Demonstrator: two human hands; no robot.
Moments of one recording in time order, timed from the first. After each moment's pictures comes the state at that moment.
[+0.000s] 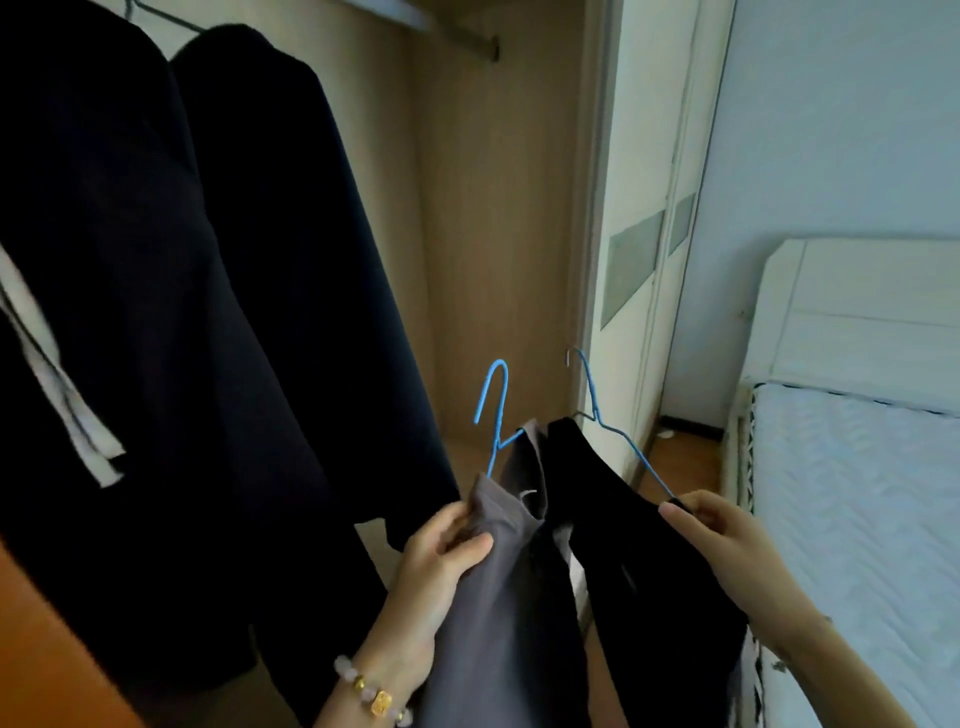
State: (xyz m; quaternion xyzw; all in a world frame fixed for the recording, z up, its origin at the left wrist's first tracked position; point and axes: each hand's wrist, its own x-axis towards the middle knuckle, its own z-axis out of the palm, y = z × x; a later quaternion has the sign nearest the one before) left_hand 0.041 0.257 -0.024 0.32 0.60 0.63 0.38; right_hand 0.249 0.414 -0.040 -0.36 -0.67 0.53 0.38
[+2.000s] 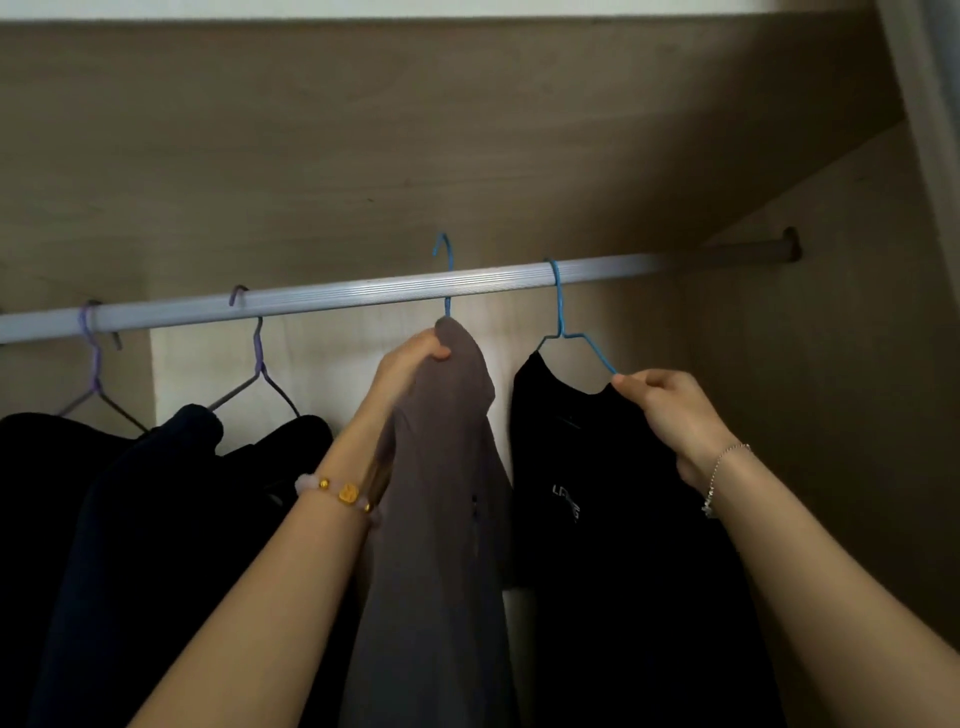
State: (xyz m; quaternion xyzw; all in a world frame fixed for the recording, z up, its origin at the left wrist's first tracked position) left_hand -0.217 0.524 0.344 0.27 0.68 0.67 -0.15; right_hand -0.184 0.757 0.284 0.05 -0.67 0.68 0.28
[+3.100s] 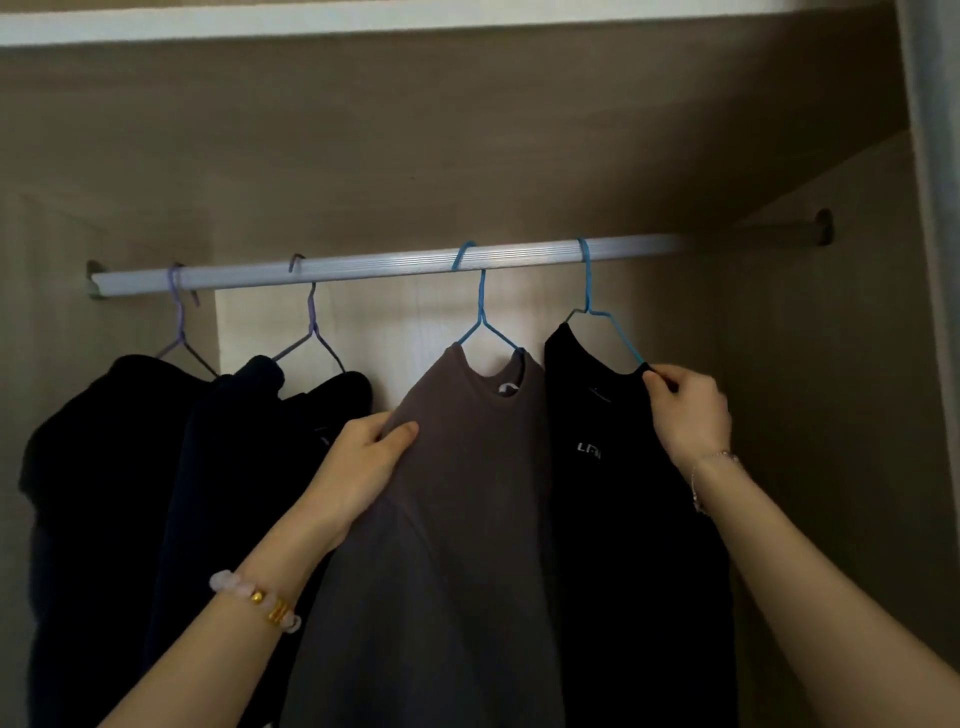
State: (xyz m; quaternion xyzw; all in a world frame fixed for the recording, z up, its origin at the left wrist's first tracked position) left_hand -0.132 0.468 0.249 0.18 0.77 0.57 -0.23; right_hand -0.155 0.749 0.262 -0.03 -0.76 0.51 0.39
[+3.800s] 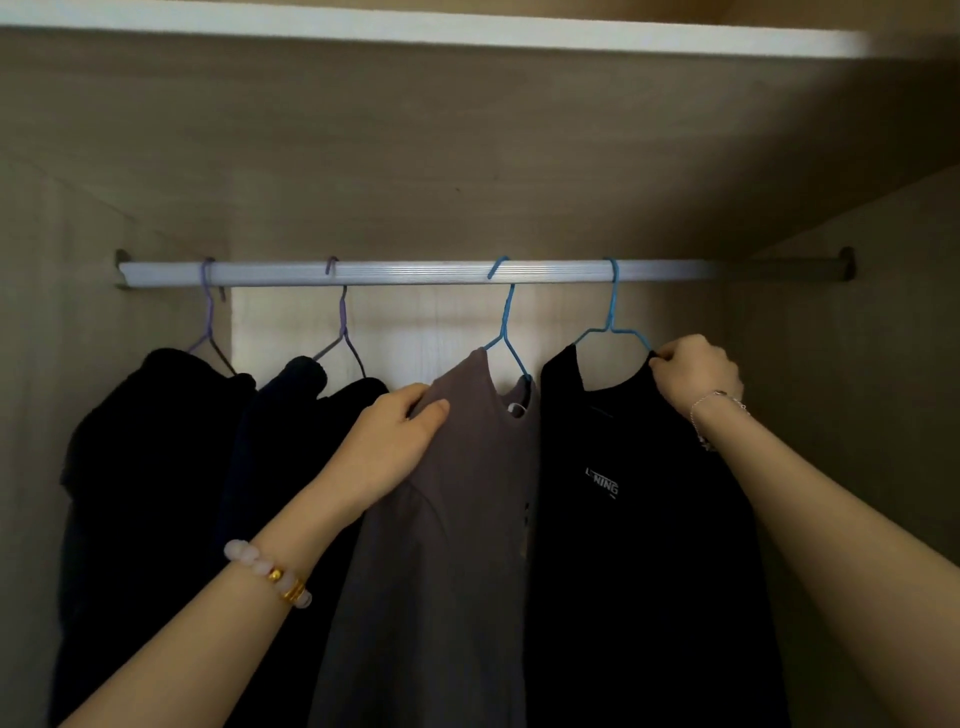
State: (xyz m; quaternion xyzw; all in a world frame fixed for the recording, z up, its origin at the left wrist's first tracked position) left_hand -0.135 0.449 0.276 0.21 0.81 0.47 -0.27; right_hand -0.181 0.737 0.322 -0.12 -0.87 0.31 0.37
